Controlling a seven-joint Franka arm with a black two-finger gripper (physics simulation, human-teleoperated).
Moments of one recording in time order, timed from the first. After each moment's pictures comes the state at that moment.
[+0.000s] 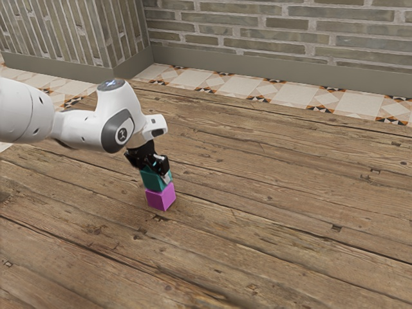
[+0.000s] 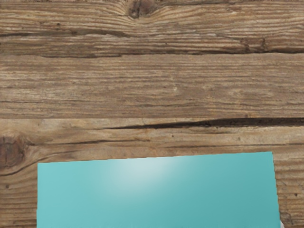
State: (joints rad) arm 0.07 0.32 -0.01 -1.96 -0.07 2.46 0.11
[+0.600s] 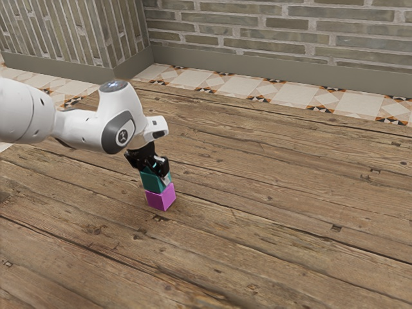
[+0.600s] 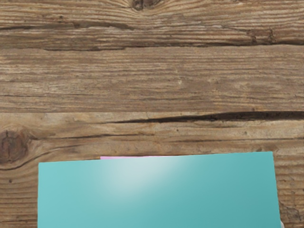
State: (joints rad) arm 0.07 0.32 -0.02 -1.96 -0.03 2.45 0.08
